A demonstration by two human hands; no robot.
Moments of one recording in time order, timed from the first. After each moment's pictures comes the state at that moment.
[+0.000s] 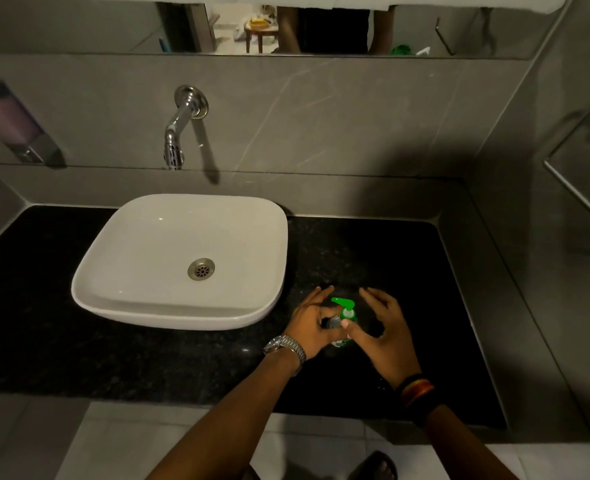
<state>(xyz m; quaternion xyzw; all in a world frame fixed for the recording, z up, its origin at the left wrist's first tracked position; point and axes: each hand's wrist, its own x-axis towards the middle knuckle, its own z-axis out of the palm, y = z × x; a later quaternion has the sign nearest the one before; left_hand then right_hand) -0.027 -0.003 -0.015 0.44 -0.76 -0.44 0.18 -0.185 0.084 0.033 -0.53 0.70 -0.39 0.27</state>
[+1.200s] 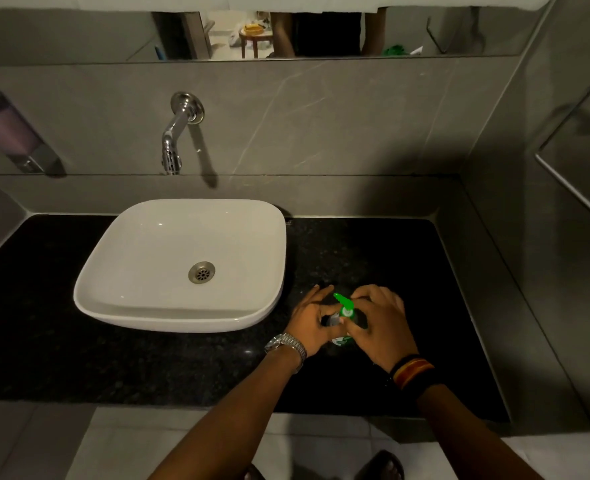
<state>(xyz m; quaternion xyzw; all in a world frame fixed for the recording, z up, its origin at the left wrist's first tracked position) -0.026 -0.005 -0.014 0.43 -0.77 -0.43 0.17 -0.188 0.067 0.036 -0.67 0.71 -0.19 0.07</state>
